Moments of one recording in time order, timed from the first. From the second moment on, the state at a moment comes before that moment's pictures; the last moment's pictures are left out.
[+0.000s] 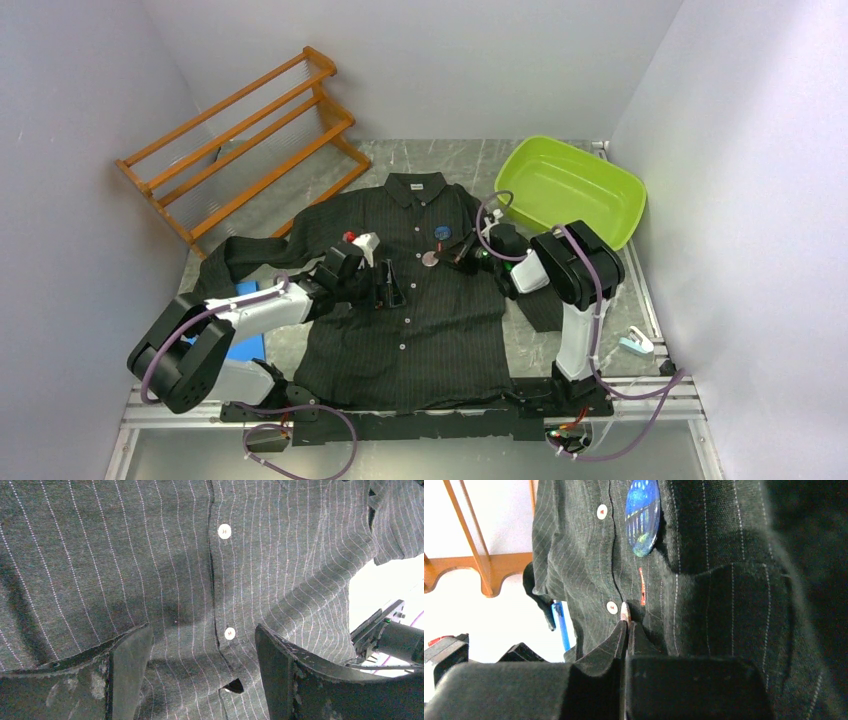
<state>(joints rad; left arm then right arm) -0.65 1.34 0.55 0.02 0.21 -0.68 0.39 1.97 0.63 0.88 -0.44 1.11</state>
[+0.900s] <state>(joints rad) -0.65 1.35 0.55 -0.01 0.12 -0.67 0.43 1.50 0.58 0.49 -0.09 0.76</state>
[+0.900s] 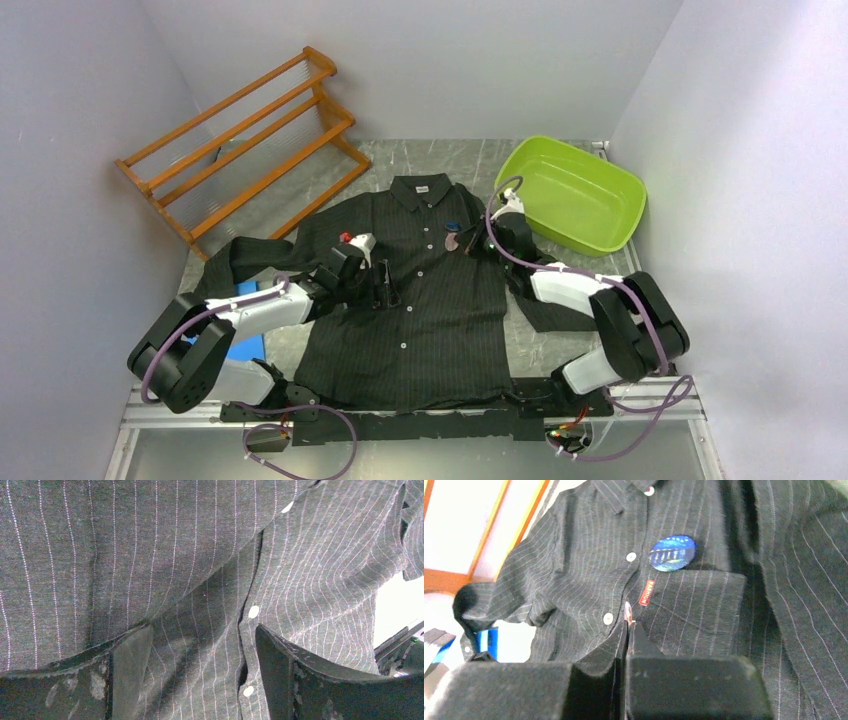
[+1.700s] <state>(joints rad) -0.64 1.27 0.64 0.12 0.17 -0.54 0.86 1.34 0.76 0.18 0.60 0.28</state>
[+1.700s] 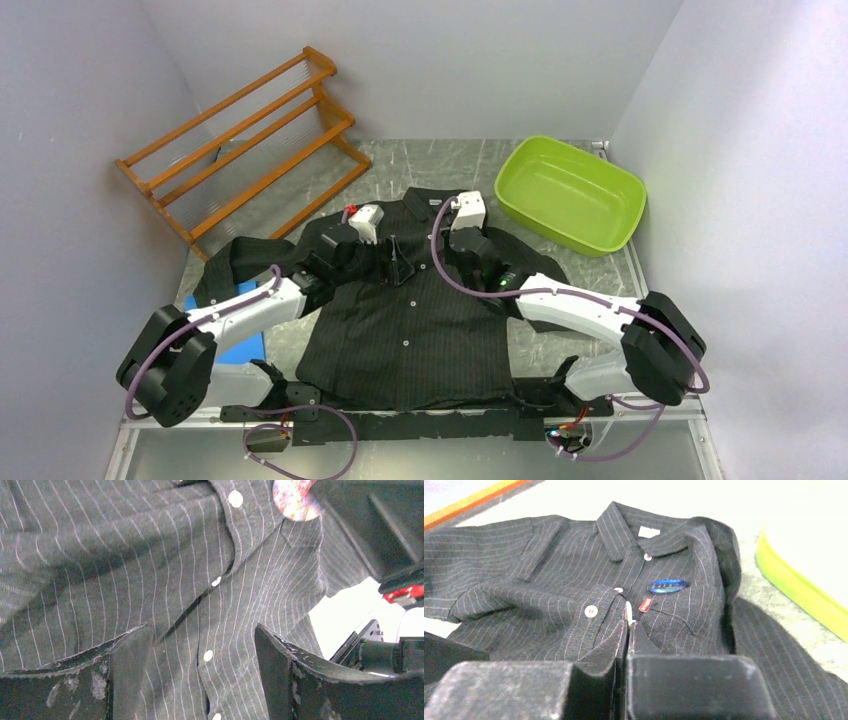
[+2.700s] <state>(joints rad) -0.82 1.62 0.50 1.27 0.20 0.11 0.91 1.31 0.98 -0.26 0.81 0.85</state>
